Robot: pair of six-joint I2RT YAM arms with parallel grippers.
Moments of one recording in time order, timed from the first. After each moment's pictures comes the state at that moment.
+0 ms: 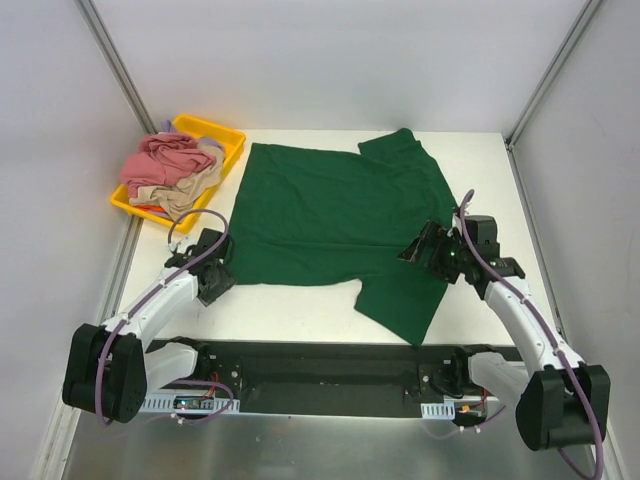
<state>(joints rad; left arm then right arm) -0.25 1.11 0.57 -0.71 -0.30 -0.96 0.14 1.02 0.65 -0.48 -0.34 0.57</state>
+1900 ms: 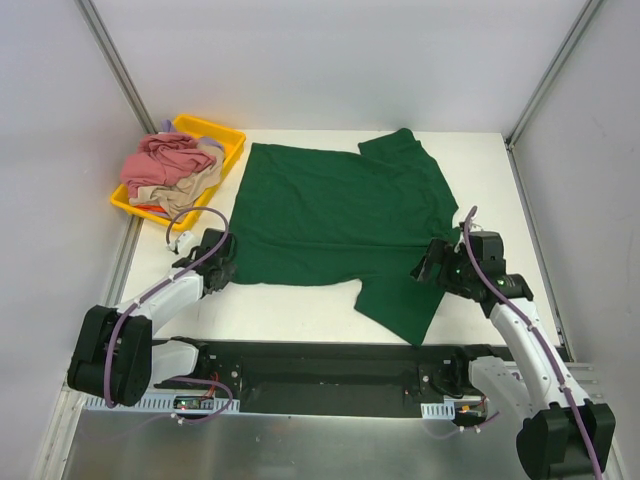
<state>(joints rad) -0.25 1.20 0.49 -0.37 -0.35 -1.10 0.14 0.84 0.59 -0.62 -0.17 0.46</state>
